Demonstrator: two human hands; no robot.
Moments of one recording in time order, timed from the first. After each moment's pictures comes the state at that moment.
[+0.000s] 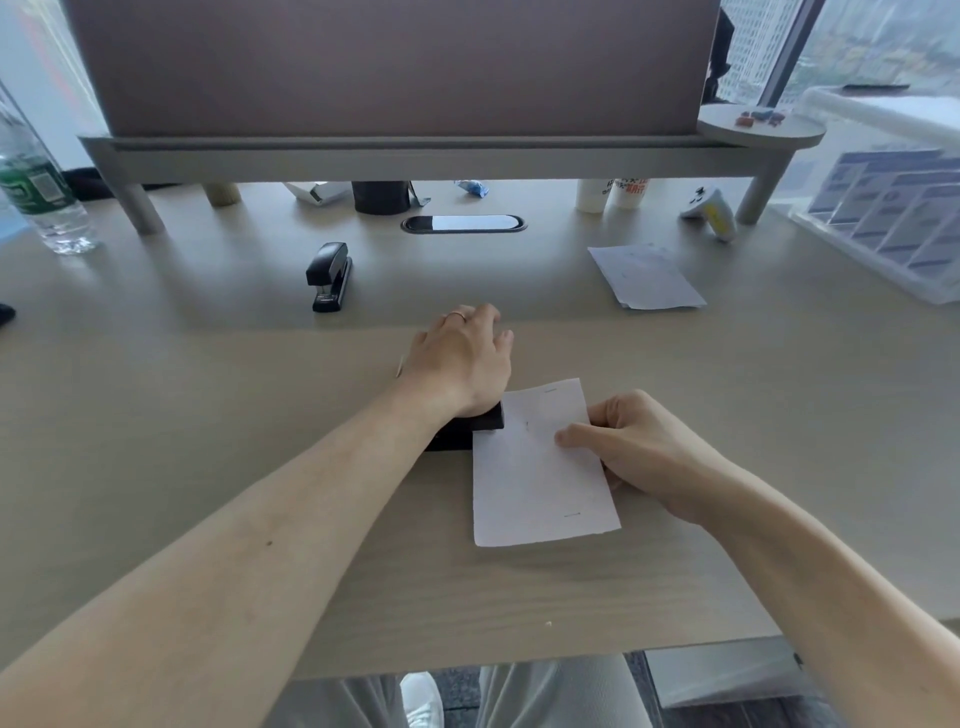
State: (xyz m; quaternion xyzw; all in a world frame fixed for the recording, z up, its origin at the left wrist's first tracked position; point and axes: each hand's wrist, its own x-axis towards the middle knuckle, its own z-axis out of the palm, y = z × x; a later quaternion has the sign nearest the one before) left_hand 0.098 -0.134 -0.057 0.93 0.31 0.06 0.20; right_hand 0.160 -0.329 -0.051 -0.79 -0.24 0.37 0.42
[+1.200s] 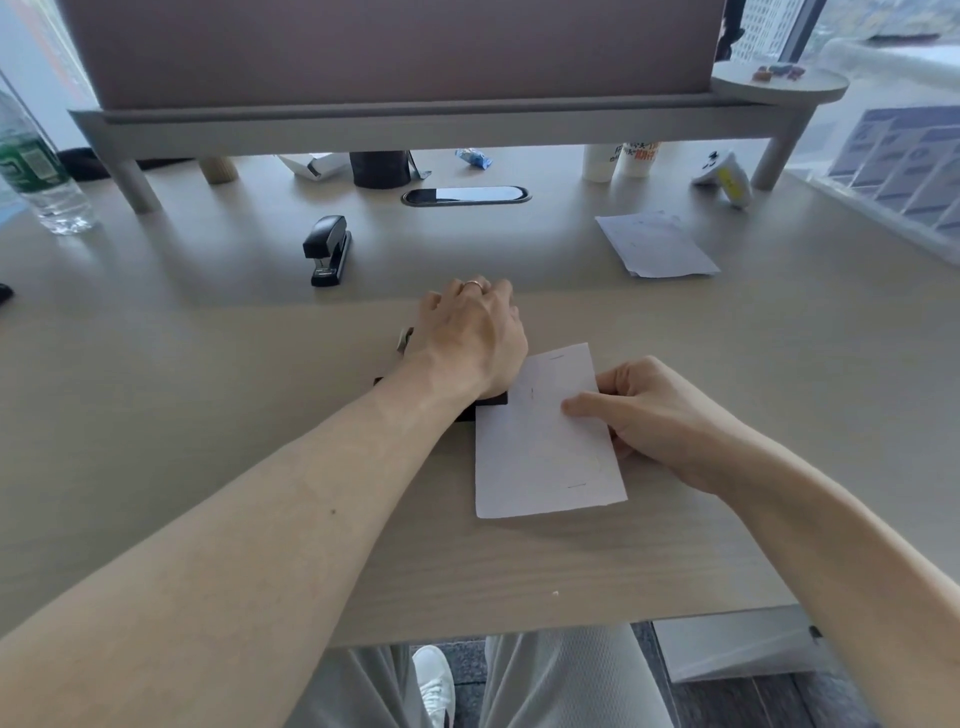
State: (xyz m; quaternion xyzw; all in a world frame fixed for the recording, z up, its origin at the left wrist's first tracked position) left_hand 0.101 -0.145 -0.066 0.95 0.30 0.11 0.08; right_hand 0.164 -0.331 -0.060 -0.77 -0.26 0.37 0.45
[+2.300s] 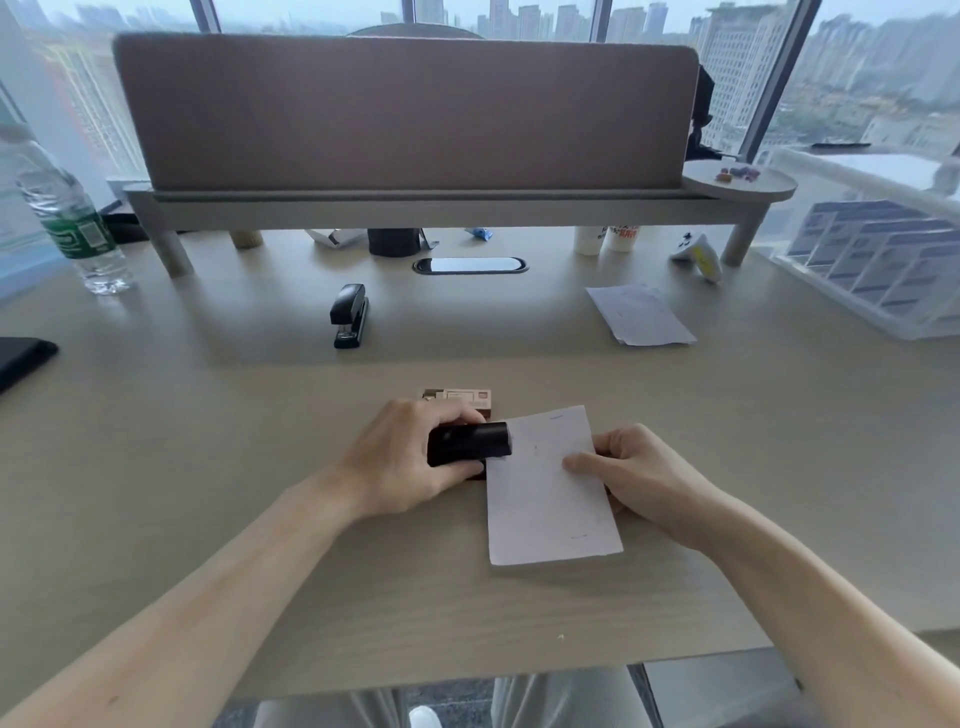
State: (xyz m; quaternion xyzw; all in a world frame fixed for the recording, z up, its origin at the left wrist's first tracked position) left_hand -0.007 -0.124 -0.058 0.94 0.12 0.17 0.27; right_hand 0.157 -0.334 -0.053 -0.79 -0.28 0.35 0.43
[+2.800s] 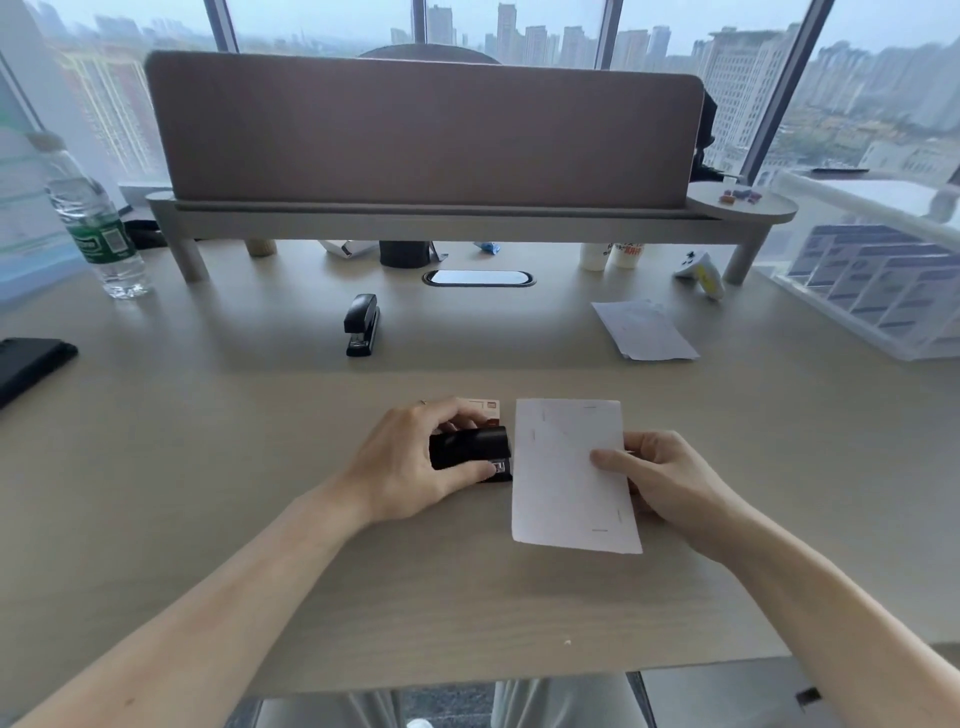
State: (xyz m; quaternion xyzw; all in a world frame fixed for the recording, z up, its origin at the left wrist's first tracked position) left_hand -0.015 -0.121 -0.058 0.92 0.14 0.20 0.30; right_hand 0.162 -0.346 -0.048 -0.73 -0.25 0.34 0.53
